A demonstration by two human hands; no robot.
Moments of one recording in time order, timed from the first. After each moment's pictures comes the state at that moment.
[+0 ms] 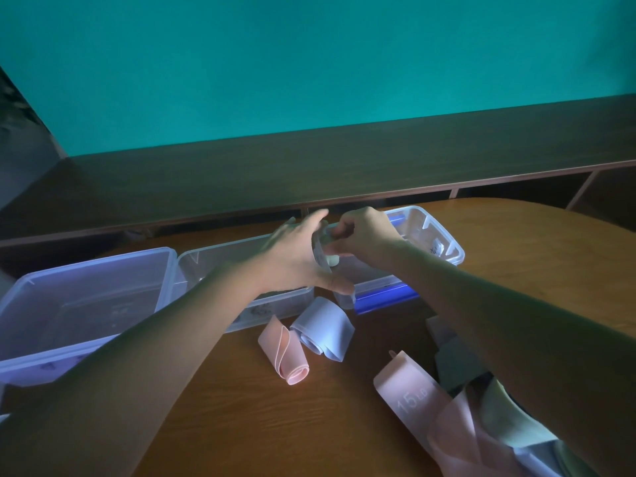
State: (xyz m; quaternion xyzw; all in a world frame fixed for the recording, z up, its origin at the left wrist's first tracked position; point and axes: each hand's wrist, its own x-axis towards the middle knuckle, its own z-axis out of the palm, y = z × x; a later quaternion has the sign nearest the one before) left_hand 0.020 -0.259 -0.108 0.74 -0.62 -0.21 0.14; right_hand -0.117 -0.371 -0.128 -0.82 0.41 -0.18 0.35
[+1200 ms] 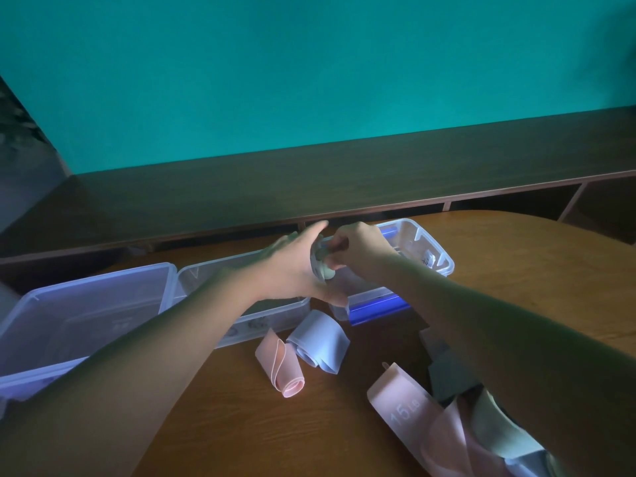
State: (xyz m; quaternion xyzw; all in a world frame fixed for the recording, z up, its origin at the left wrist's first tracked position) left_hand 0.014 -0.262 -0.094 0.74 -0.62 -0.22 0.12; right_hand -0.120 -0.368 -0.119 -0.84 0.42 -0.14 0.31
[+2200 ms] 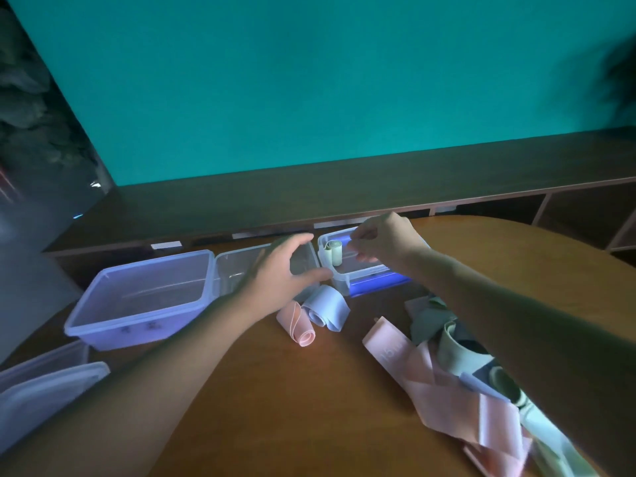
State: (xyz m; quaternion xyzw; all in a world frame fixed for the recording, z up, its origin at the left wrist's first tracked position) left_hand -0.007 -0.156 -0.088 0.74 -0.59 -0.10 0.31; right_hand -0.192 -0.292 -0.063 -0.81 0.42 -0.25 0.34
